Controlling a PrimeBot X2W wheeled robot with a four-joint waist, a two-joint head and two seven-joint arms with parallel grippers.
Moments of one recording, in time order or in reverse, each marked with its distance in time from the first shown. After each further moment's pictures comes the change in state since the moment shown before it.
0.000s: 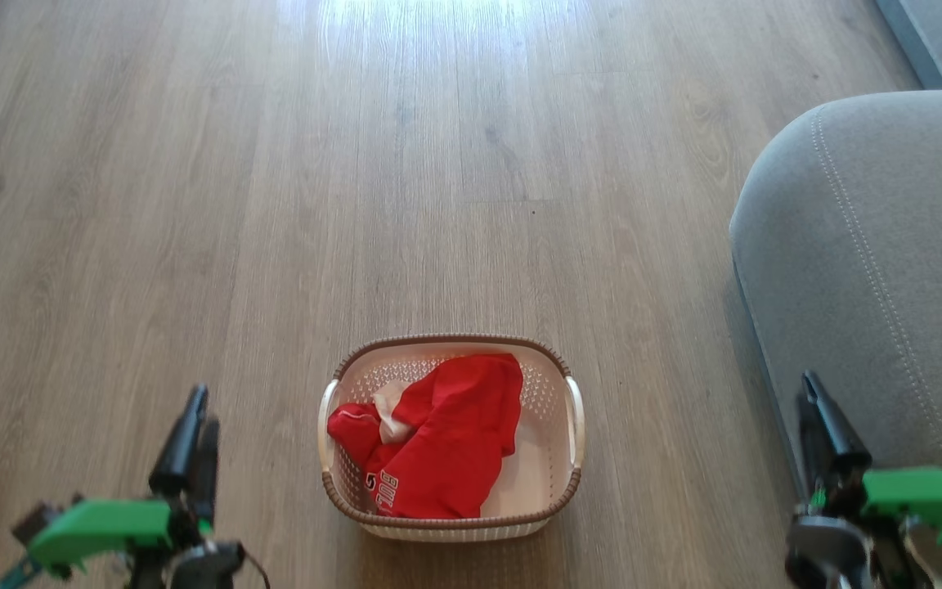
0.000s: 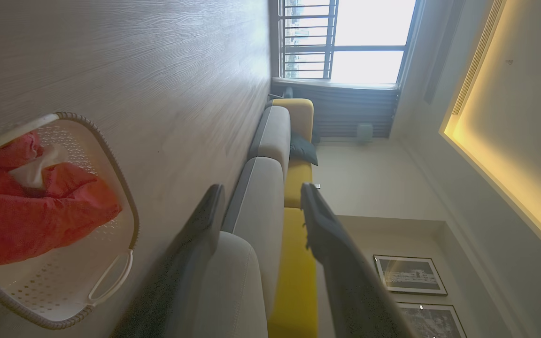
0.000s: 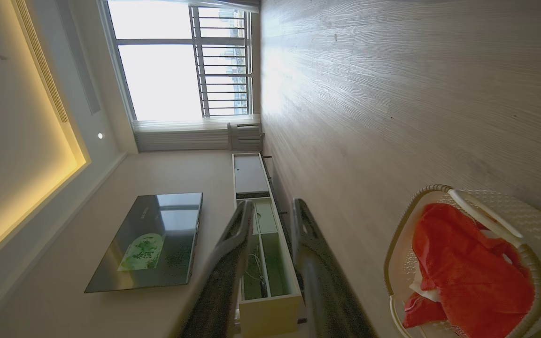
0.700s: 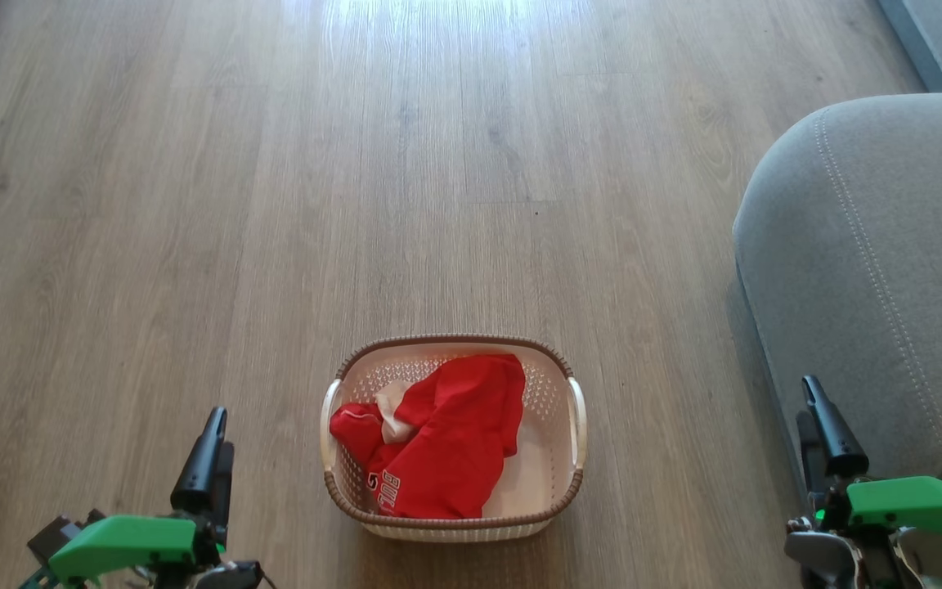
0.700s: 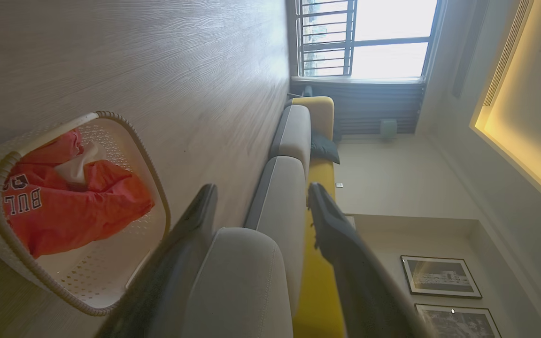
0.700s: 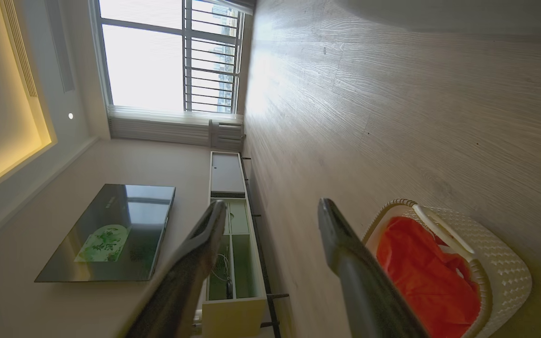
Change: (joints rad) left arm 0.040 -0.004 -0.047 0.023 0.064 0.000 -0.054; right arm 0.036 0.001 0.016 -0.002 -0.136 0.000 -0.055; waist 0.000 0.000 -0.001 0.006
